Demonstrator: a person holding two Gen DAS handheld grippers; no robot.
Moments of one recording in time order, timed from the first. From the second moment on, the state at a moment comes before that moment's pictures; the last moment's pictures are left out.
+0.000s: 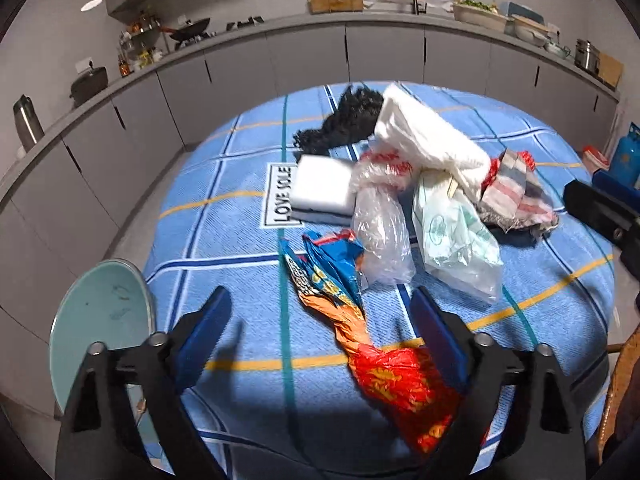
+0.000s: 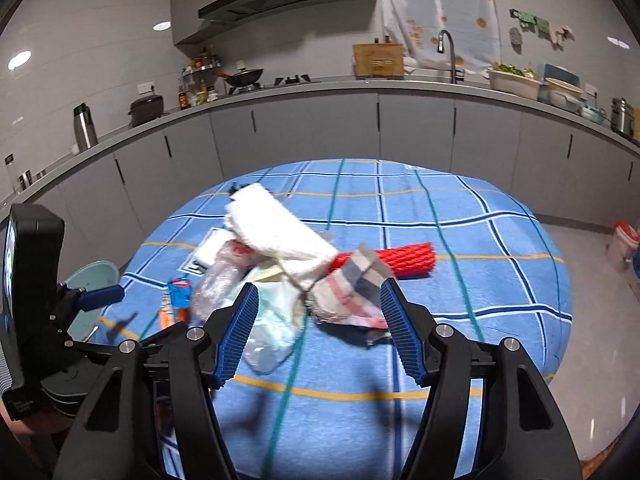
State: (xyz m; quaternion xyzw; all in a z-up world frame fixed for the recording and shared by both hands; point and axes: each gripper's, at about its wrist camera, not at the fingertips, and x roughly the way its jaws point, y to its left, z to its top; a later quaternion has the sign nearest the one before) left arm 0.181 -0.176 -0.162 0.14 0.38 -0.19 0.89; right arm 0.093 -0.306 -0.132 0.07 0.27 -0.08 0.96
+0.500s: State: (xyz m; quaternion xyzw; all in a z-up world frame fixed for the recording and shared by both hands) left arm 0.186 -0.163 -0.171 0.13 0.41 -0.22 0.88; right arm 0.105 -0.349 -0.159 0.09 0.30 -0.14 0.94
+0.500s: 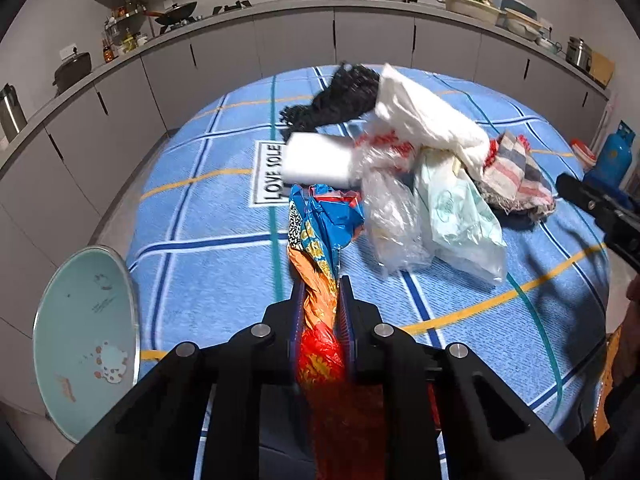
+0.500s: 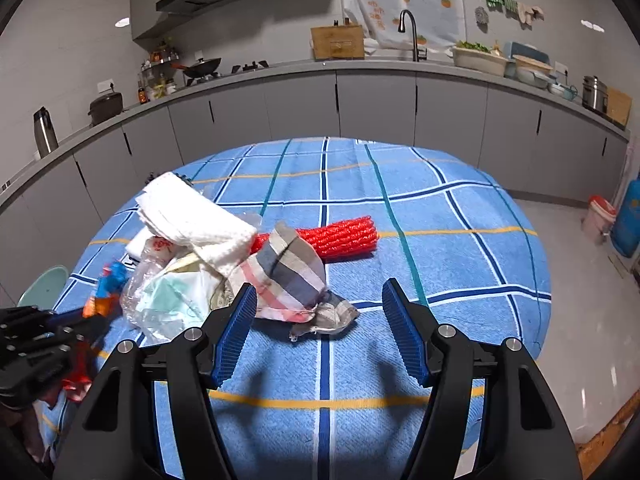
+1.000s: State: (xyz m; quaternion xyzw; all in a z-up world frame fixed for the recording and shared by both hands) left arm 0.186 -0.140 -0.134 0.13 0.35 -0.19 0.91; right arm 0.145 -0.356 -0.174 0.09 0.35 -0.10 0.93
